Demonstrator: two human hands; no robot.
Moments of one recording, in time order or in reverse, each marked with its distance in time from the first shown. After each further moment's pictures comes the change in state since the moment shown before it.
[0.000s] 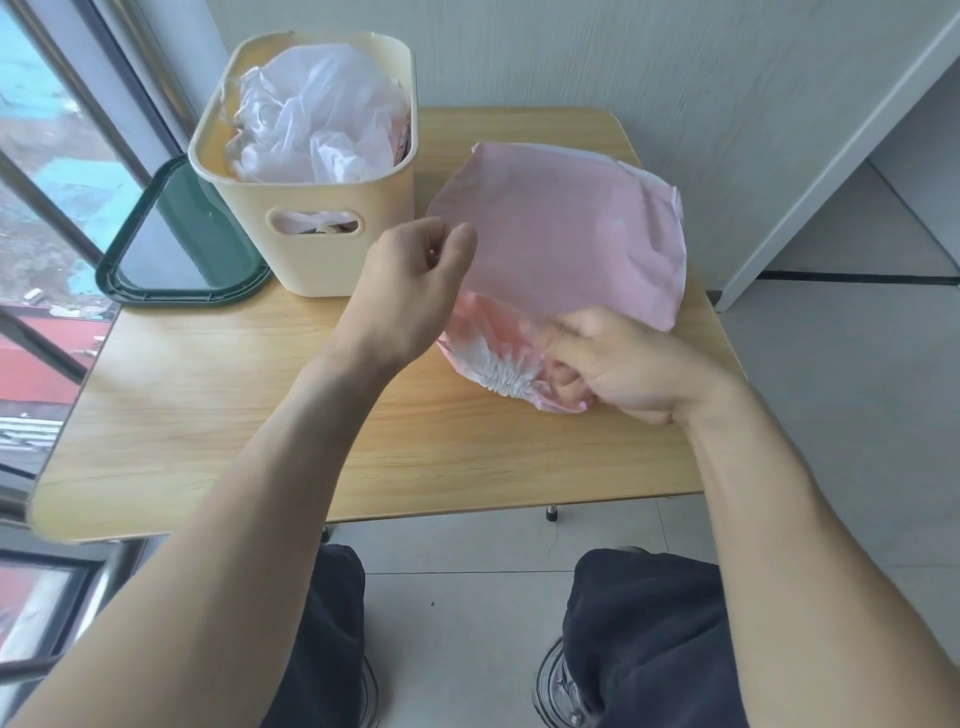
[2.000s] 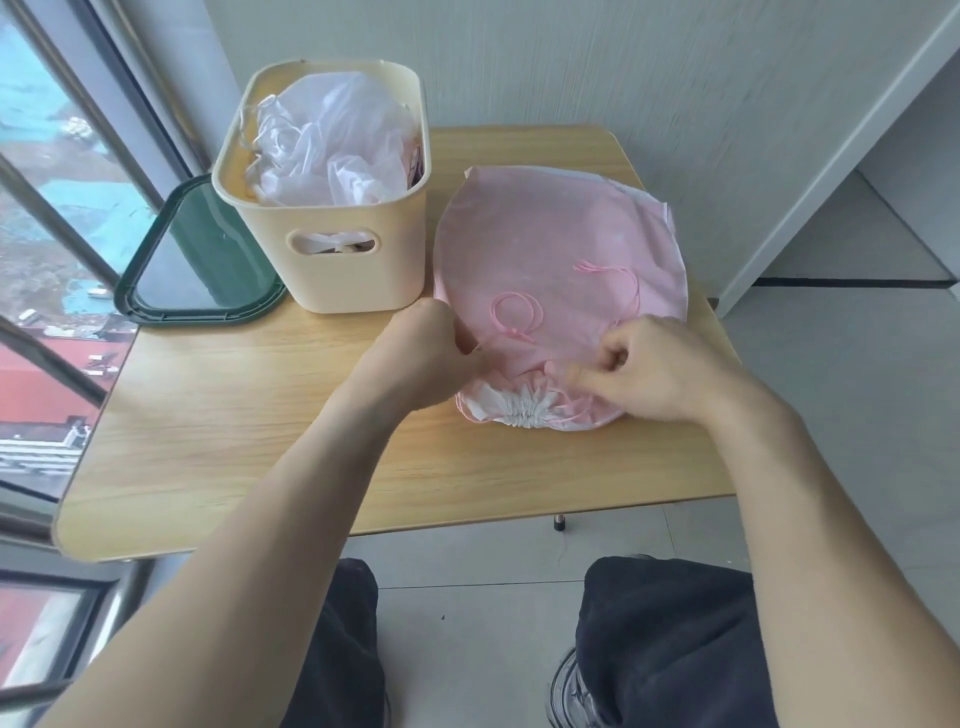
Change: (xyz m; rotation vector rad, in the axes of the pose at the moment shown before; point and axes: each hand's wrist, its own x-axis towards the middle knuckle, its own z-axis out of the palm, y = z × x) left_hand -0.015 -0.013 -0.003 0.353 -0.347 -0.236; right_hand -0.009 0.007 -0.015 -0.736 0.356 0.139
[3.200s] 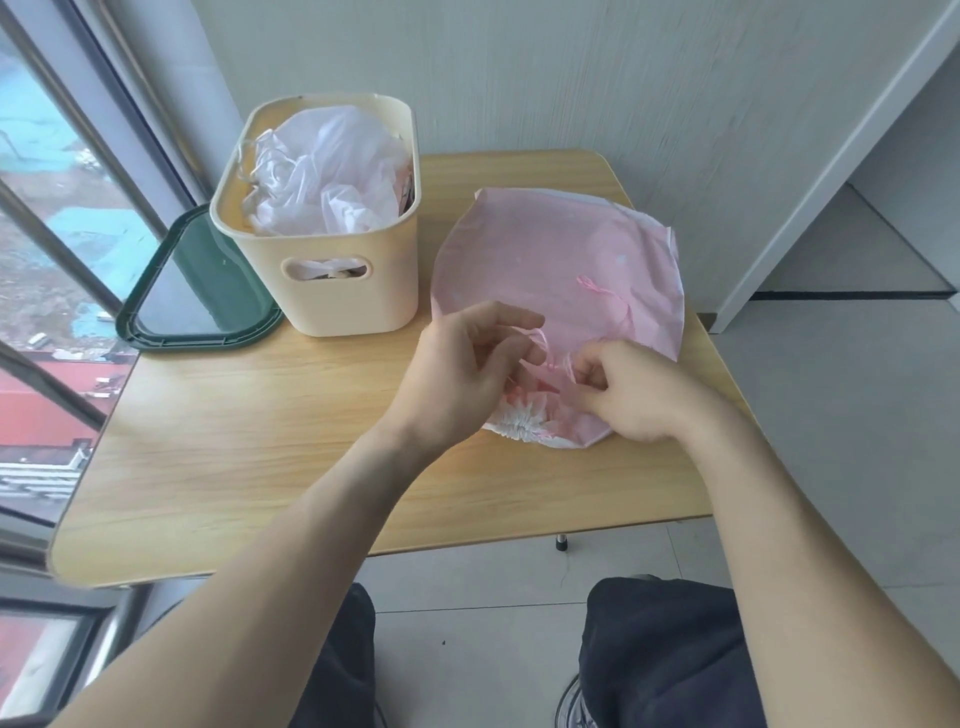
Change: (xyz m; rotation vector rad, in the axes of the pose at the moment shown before) left_hand -0.010 0.022 0.026 -0.578 0.142 0.303; right_hand 0.004 -0.004 0.004 0.078 -0.098 0.016
